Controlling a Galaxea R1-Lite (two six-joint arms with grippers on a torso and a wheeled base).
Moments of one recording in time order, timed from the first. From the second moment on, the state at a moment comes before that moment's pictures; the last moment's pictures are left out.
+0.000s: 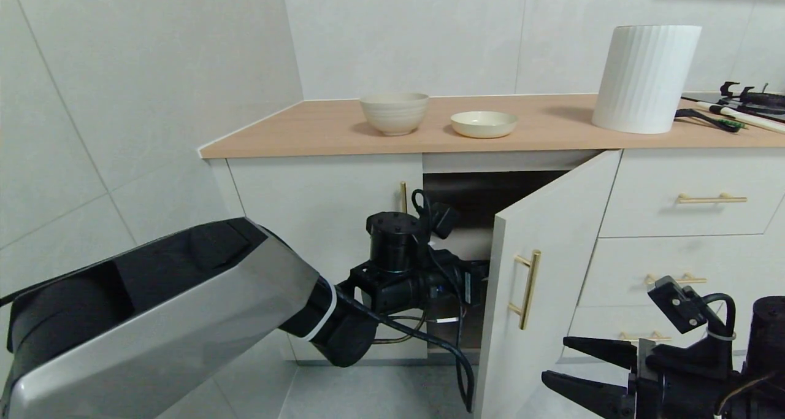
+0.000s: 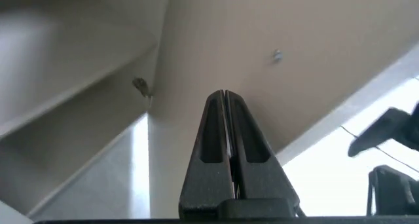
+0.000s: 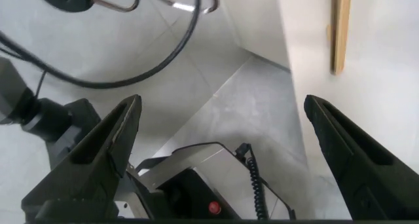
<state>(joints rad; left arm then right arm) -0.70 2.30 -1.16 -0.95 -0.41 -0.32 0.45 1.63 -0.07 -1.28 0.50 0.29</state>
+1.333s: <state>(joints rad) -0.74 1.91 -0.90 -0.81 -0.35 -0.26 0.81 1.23 -0.33 -0.77 0.27 0.28</state>
